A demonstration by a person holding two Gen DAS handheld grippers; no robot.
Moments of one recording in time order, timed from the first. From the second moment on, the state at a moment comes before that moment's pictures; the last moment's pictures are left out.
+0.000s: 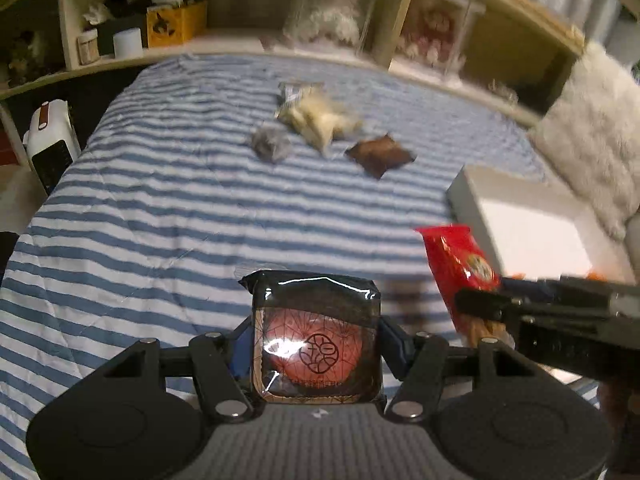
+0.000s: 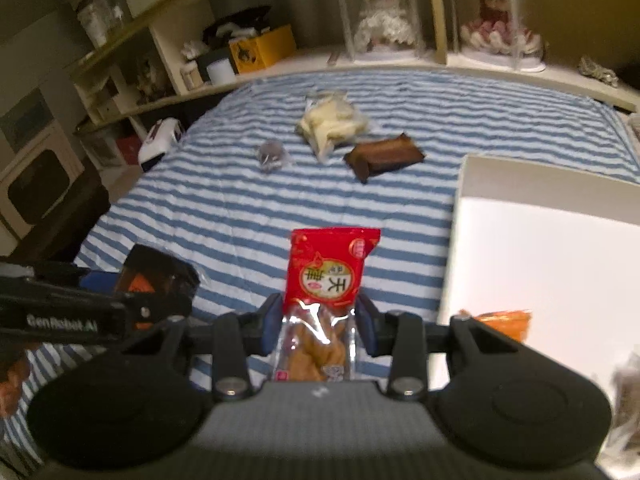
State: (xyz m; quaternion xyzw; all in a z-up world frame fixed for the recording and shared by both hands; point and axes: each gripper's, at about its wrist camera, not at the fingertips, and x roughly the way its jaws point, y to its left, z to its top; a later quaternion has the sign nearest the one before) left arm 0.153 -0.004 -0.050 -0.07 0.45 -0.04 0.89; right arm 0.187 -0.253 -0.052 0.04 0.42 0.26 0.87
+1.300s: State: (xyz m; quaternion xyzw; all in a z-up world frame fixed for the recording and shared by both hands) left arm 0.283 -0.196 -0.051 -0.12 0.43 -0.12 0.88; right arm 0.263 -0.451 -0.057 0.07 0.37 0.09 0.92
